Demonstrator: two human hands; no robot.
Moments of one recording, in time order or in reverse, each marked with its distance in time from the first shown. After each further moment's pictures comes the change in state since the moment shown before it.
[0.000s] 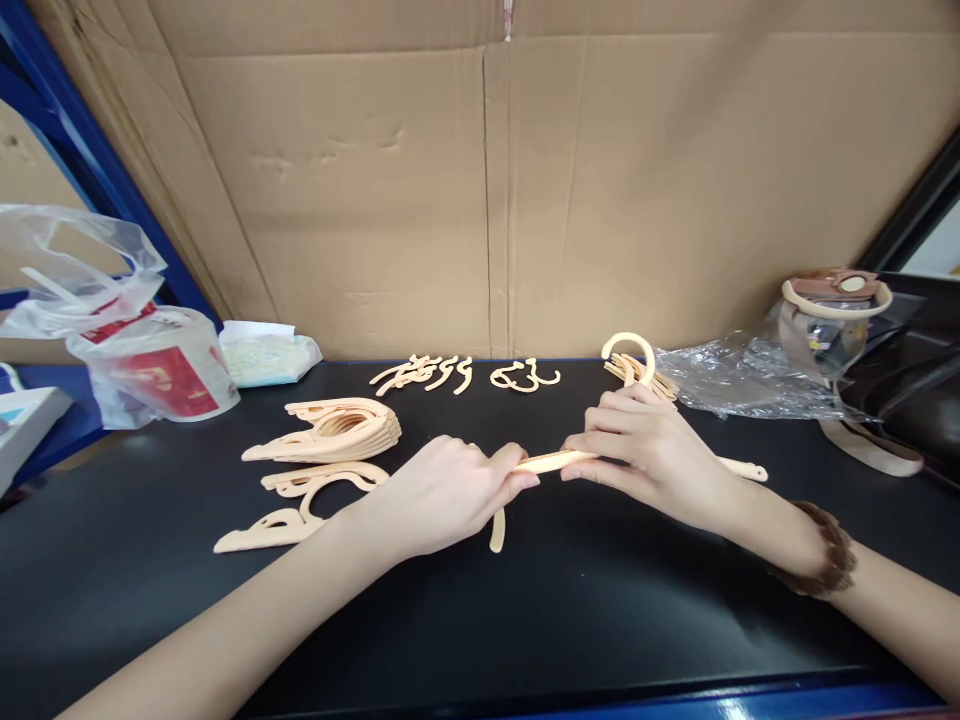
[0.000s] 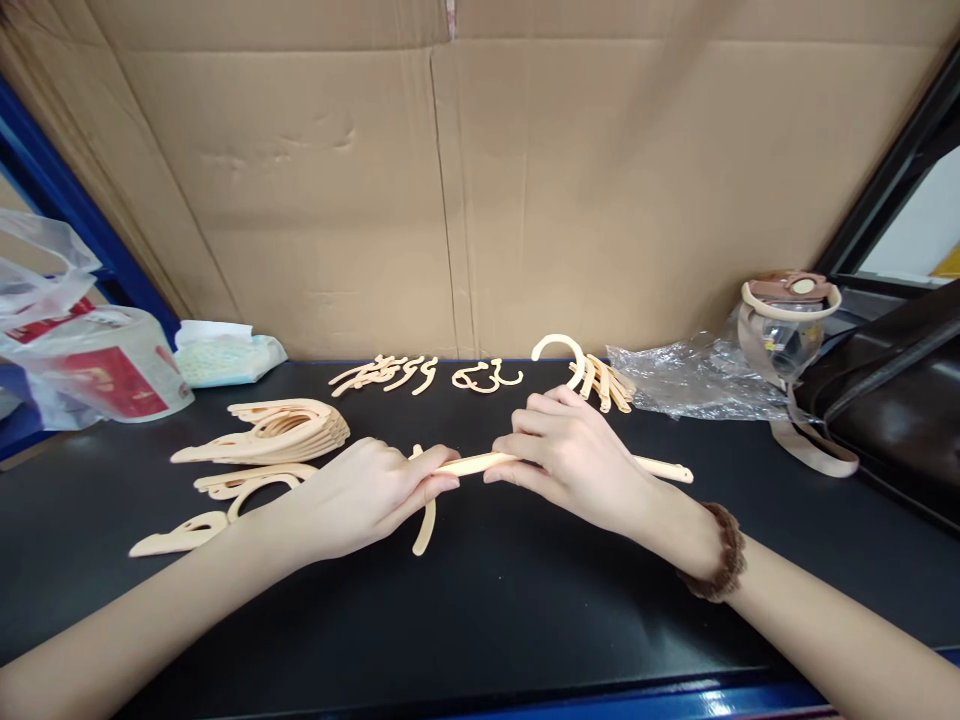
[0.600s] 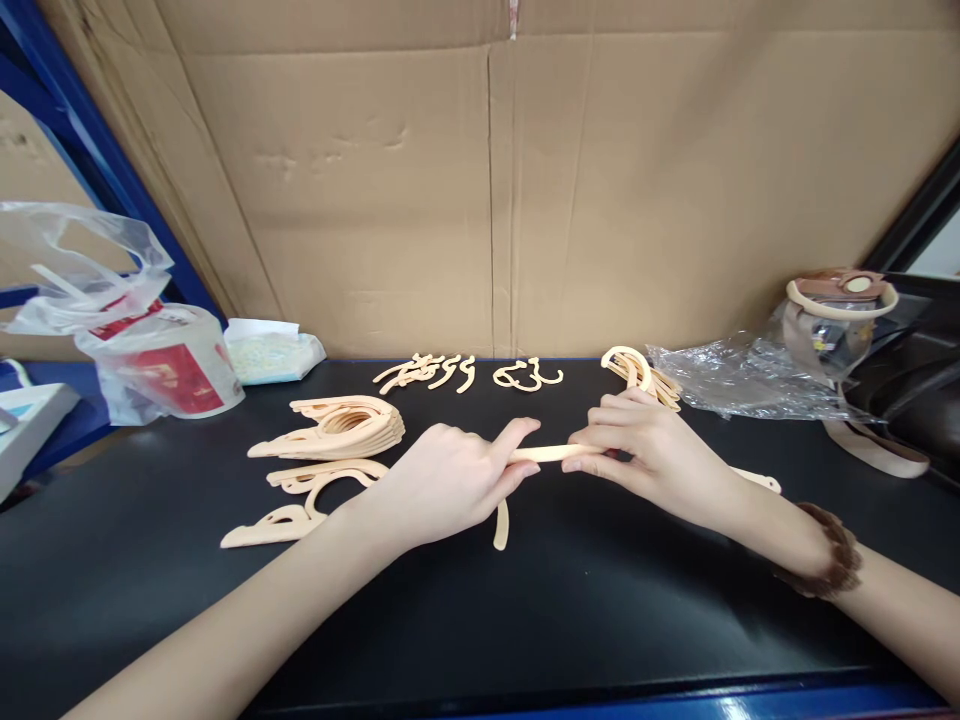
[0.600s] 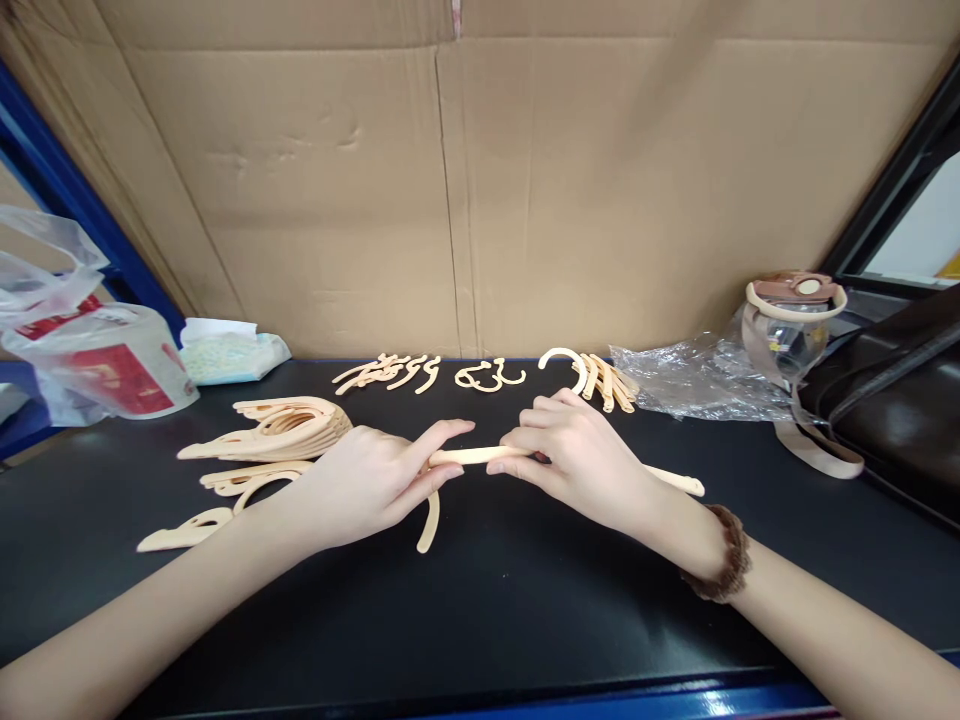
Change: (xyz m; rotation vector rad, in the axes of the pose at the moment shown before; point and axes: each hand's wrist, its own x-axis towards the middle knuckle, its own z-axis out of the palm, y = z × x) left_hand 0.000 -0.003 -0.003 -0.054 0.074 -0.074; right_hand 0.003 -0.001 0.002 0.117 -0.067 0.131
